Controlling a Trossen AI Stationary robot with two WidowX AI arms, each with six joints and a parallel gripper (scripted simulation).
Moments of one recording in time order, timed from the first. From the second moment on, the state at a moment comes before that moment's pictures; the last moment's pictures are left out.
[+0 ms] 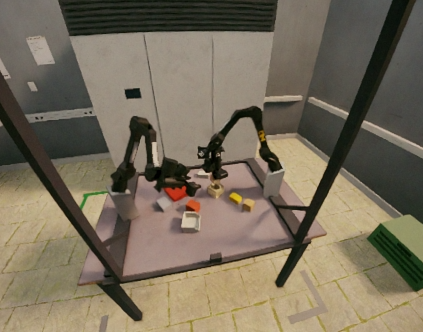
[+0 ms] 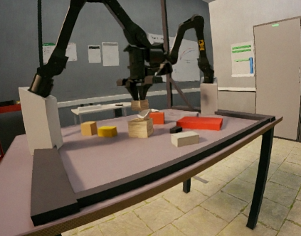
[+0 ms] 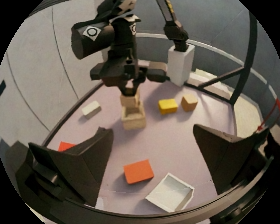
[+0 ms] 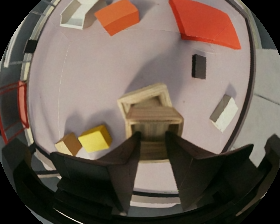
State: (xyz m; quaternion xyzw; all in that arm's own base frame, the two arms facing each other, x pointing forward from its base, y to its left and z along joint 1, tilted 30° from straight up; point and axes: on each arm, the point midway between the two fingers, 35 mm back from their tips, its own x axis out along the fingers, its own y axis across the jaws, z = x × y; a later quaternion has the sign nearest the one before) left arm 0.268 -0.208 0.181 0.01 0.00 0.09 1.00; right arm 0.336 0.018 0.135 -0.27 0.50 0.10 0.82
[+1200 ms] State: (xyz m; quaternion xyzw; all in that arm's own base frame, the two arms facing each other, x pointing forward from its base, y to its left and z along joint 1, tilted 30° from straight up) left arm 0.239 -0.197 0.184 -0.08 -0.03 0.13 0.99; right arm 0.336 0.018 0.135 -0.20 0.50 0.05 0.84
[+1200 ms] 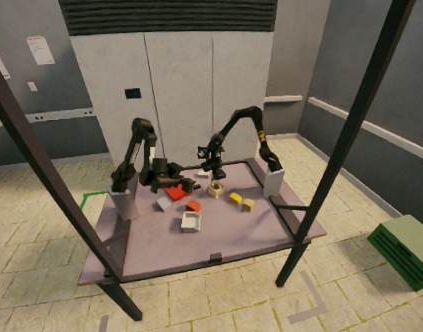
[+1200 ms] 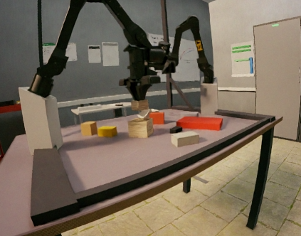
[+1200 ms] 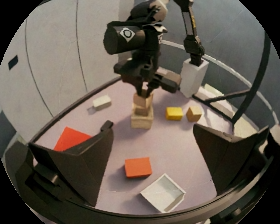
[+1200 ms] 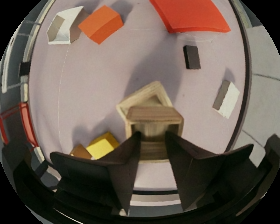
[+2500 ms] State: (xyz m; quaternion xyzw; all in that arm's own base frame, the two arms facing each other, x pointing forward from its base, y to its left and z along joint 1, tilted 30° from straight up) left arm 0.239 -0.197 0.184 -0.08 -0.03 0.13 0.99; right arm 0.336 0.018 0.135 0.31 0.45 -0.23 0.81
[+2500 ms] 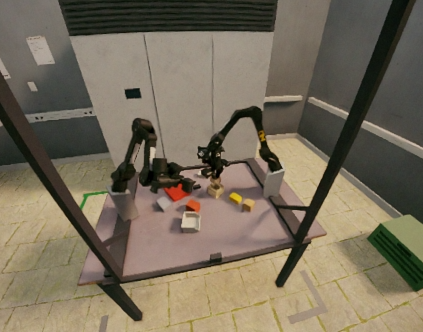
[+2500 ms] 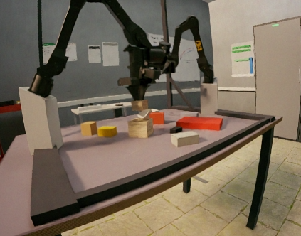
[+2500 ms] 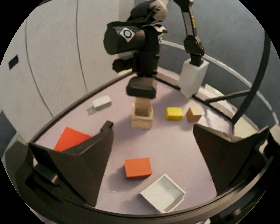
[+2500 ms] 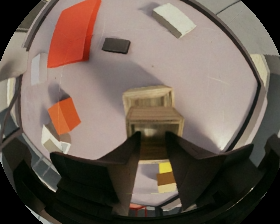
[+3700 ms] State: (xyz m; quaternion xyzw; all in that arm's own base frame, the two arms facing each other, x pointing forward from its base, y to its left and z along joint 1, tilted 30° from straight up) left arm 0.239 -0.197 0.184 -0.08 -0.03 0.13 0.99; right arm 0.336 0.018 0.135 0.68 0.26 -0.43 0.53
